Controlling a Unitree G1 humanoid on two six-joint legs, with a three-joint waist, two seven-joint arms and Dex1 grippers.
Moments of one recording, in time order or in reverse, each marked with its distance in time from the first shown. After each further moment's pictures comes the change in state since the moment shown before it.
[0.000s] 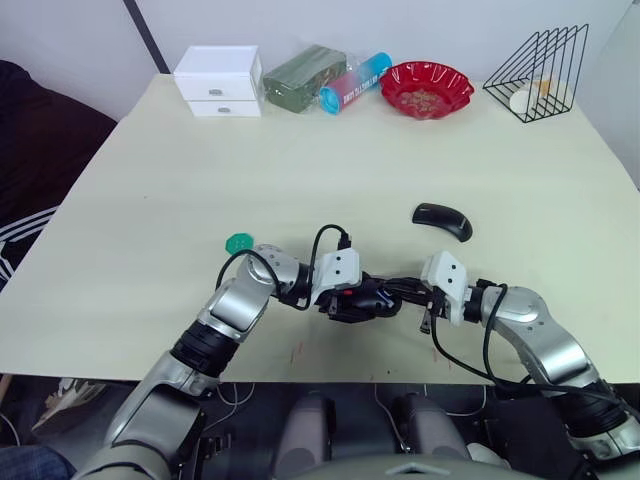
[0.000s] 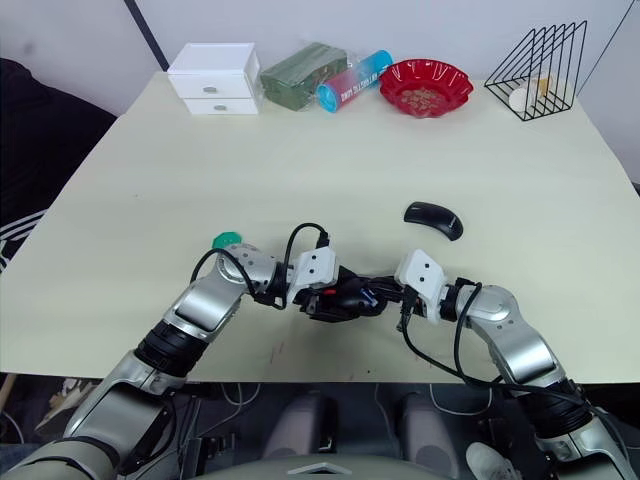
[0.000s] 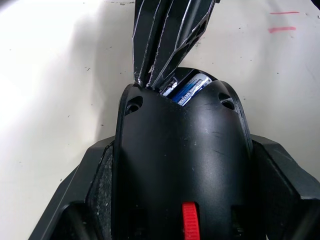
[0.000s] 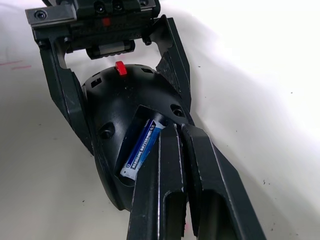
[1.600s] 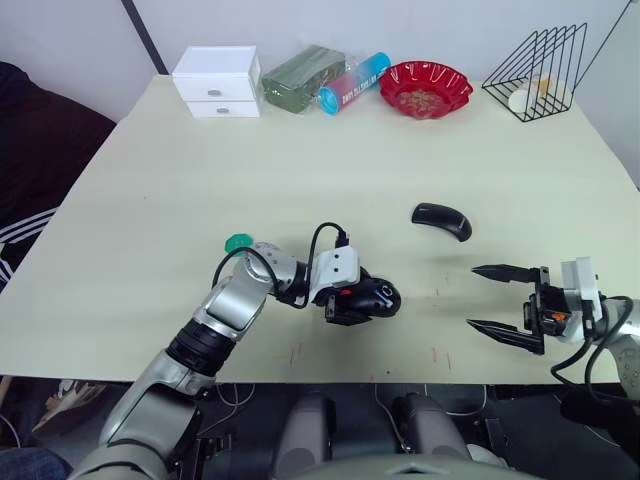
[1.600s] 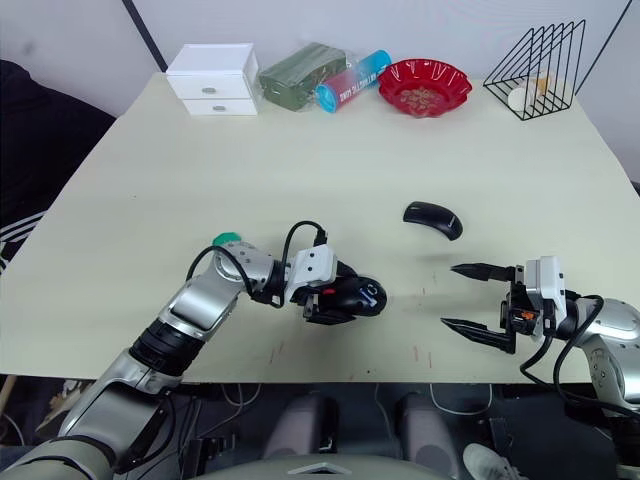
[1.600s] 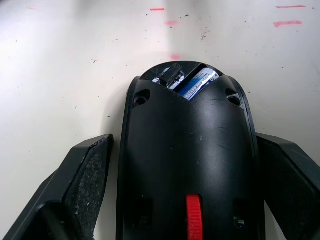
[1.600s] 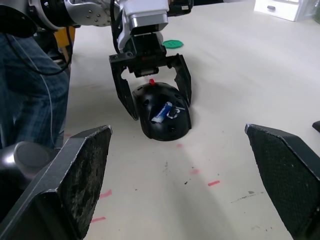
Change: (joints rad) left arm -0.006 0.021 -0.001 -0.025 -0.003 0.041 0.008; right arm 0.201 -0.191 -0.458 0.090 0.403 -0.200 0.517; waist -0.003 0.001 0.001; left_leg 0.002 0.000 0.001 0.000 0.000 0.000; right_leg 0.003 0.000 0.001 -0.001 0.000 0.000
